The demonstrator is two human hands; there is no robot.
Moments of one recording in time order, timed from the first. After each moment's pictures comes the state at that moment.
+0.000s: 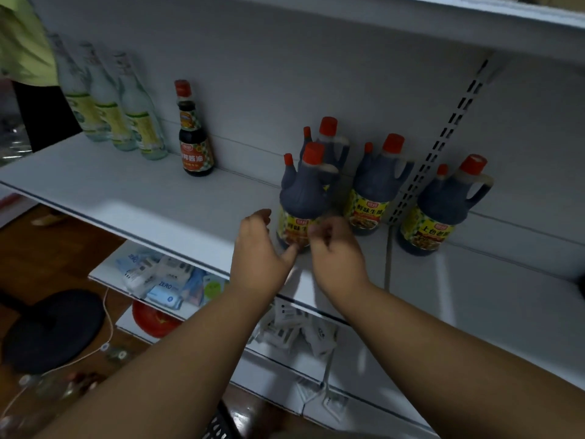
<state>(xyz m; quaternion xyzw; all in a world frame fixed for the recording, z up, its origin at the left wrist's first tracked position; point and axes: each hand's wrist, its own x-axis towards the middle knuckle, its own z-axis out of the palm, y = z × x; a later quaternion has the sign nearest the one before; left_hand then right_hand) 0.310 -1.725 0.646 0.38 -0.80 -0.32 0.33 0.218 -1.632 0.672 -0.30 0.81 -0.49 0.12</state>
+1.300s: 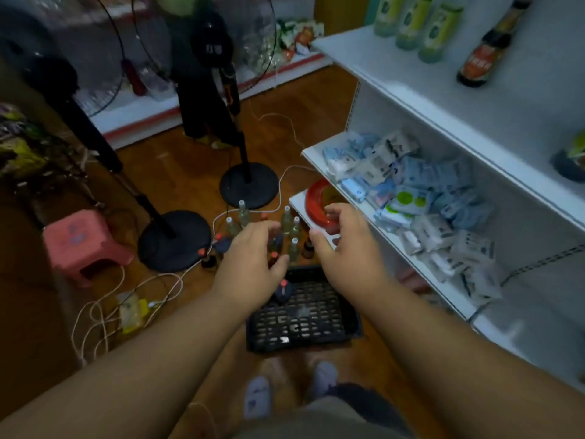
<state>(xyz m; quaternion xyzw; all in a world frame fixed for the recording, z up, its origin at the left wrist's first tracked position) 0.831 -1.618 0.582 0.58 -0.74 -0.24 0.22 0.656 -1.603 0.601 -0.60 0.69 -0.35 0.22</state>
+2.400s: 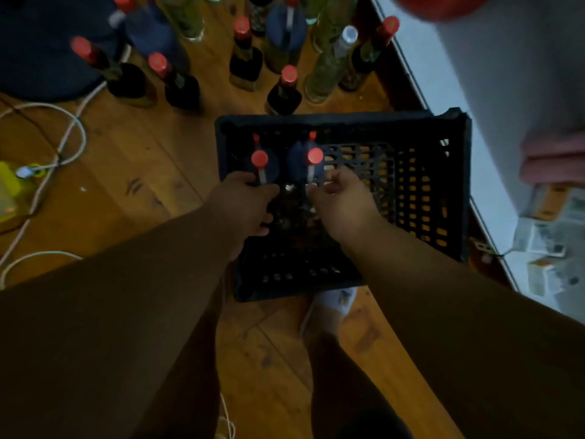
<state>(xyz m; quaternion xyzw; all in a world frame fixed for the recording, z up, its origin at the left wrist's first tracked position) 0.862 -1.737 0.048 0.72 -0.21 -0.65 0.06 0.715 -1.712 0.037 -0.32 0.79 -0.09 0.51</state>
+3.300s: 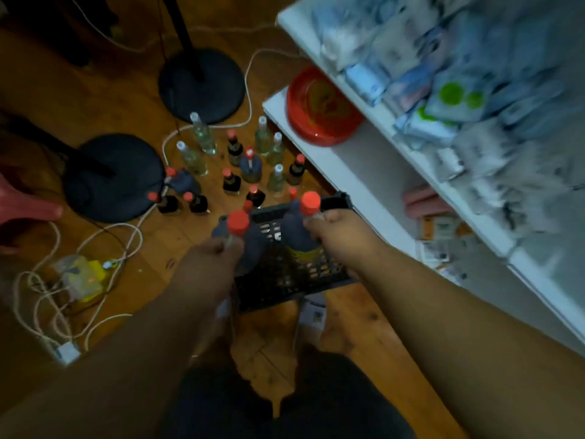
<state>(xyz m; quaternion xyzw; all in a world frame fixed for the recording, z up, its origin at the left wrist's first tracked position) 0.850 -1.696 0.411 0.73 -0.43 -0.52 0.09 0.650 -1.692 0.380 -0.31 0.75 -0.22 0.55</state>
